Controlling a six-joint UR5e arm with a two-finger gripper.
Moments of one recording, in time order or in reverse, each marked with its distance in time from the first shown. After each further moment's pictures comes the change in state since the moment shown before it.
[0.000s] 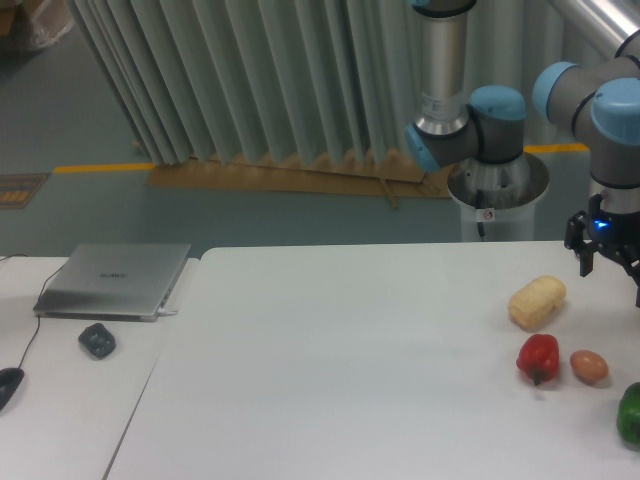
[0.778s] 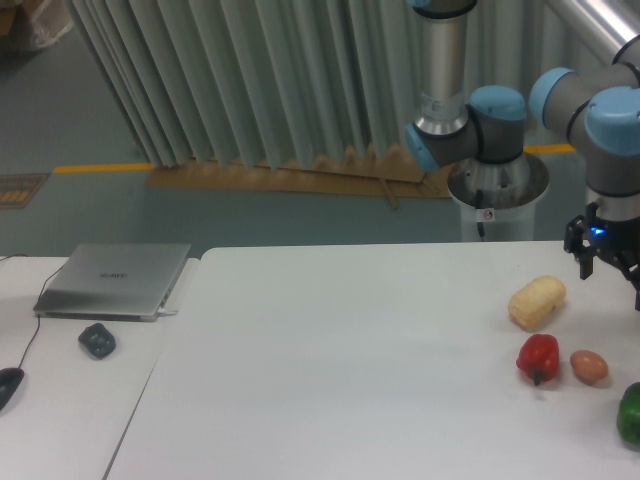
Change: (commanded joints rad) arm -0.086 -0.081 0.014 0.005 0.080 -0.270
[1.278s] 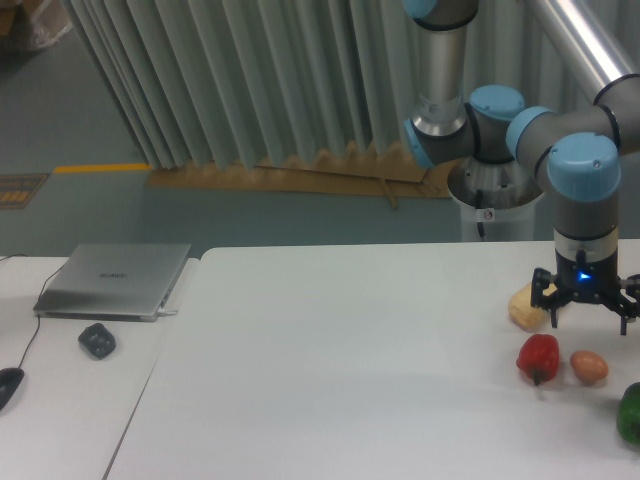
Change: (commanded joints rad) arm -0.012 -0.020 -0.015 0.106 -0.052 -0.685
